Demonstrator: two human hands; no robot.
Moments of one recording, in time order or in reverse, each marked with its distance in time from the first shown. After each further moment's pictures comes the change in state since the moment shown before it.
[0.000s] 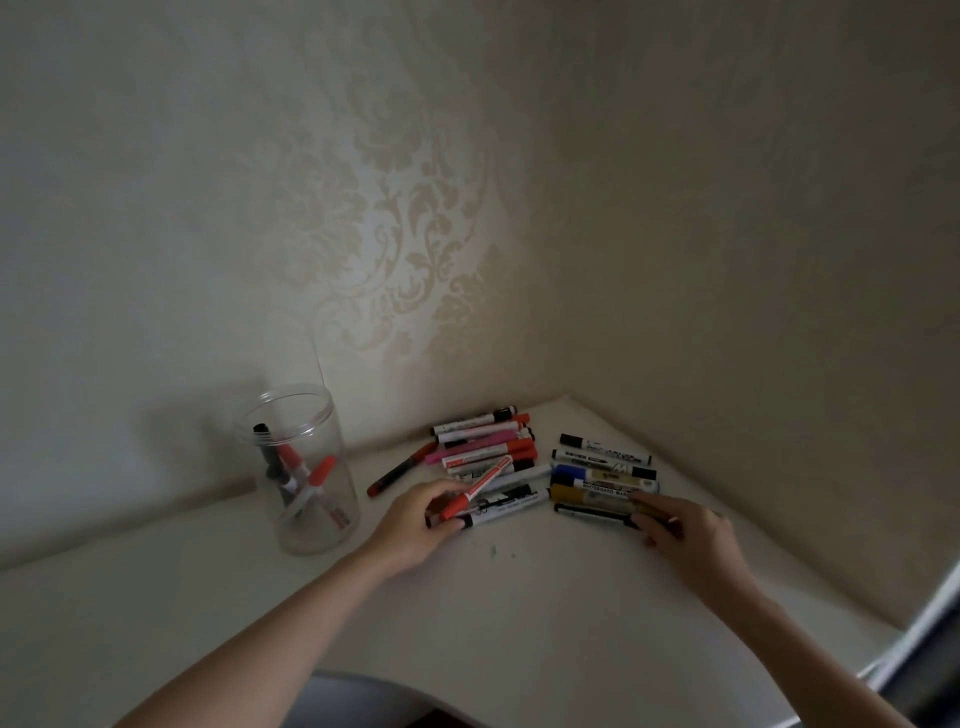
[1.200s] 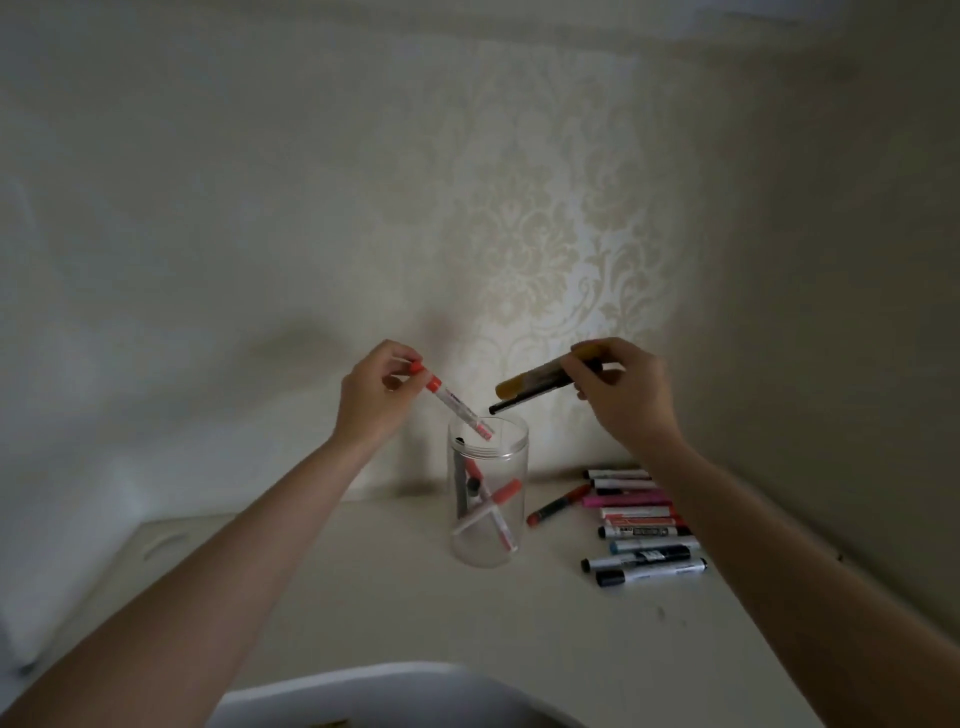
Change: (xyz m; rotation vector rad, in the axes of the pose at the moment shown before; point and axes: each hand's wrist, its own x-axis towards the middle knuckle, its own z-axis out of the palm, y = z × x) left_hand -0.058 0.006 -0.259 -0.114 0.826 -0.078; right_hand 0.068 -0.326 0.059 0.548 0.013 -0.324
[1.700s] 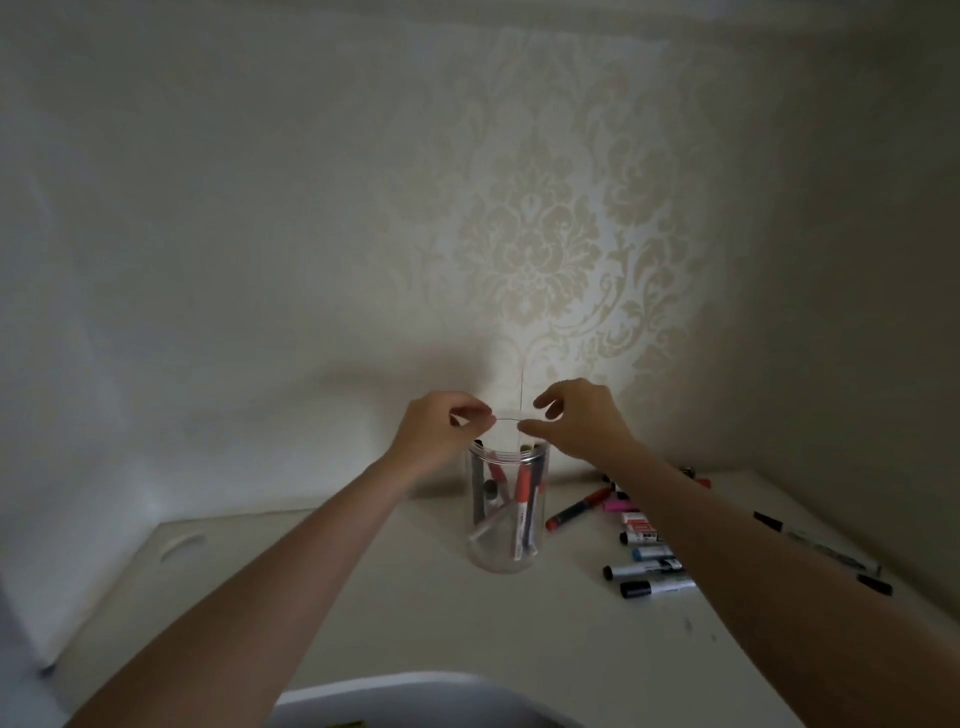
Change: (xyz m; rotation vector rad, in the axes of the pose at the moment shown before) left_hand -0.014 -0.008 0.029 0.248 -0.370 0.004; right_hand 0.013 0.025 0.058 -0.530 -0.377 0.027
